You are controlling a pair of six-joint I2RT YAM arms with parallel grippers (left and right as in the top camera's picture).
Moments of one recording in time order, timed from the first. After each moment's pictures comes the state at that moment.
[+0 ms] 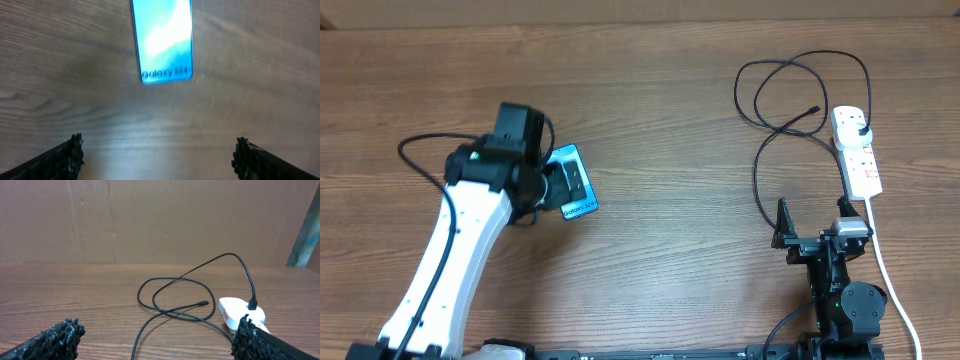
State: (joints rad) left arm -0.18 1.43 1.22 -1.13 0.07 -0.51; right arm -0.01 0.01 0.02 -0.03 -0.04 -0.01
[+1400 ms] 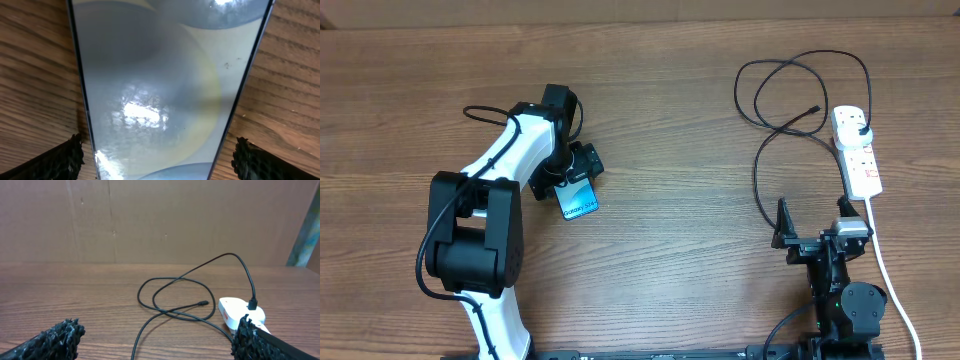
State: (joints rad) left arm -0.18 2.03 1.39 -0.93 0.06 -0.63; right arm -0.01 0.01 0.02 -0.03 -0.04 -0.01
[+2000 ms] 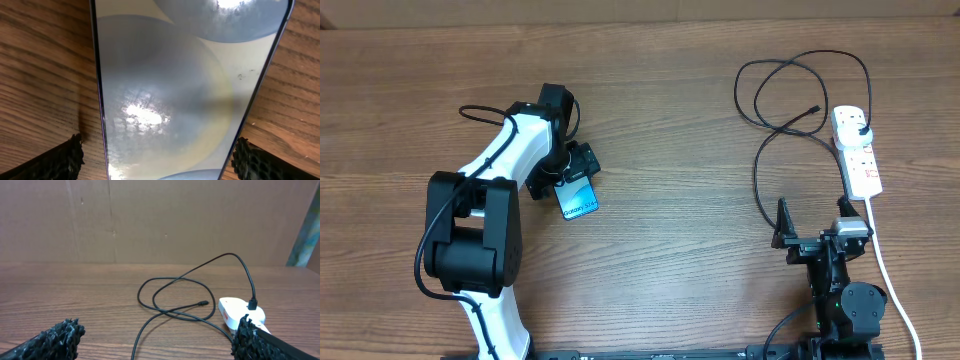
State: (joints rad) left arm -0.17 2.03 1.39 -0.93 0.04 -0.63; right arm -0.01 0.01 0.02 -0.03 -0.04 -0.01
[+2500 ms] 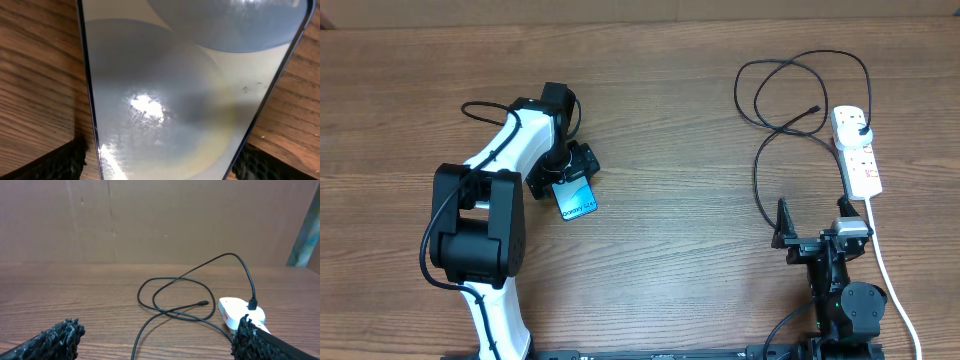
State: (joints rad) left arm -0.17 2.09 1.44 -0.96 0.04 -0.65; right arm -0.01 0.01 0.02 -0.03 -0.04 -0.01
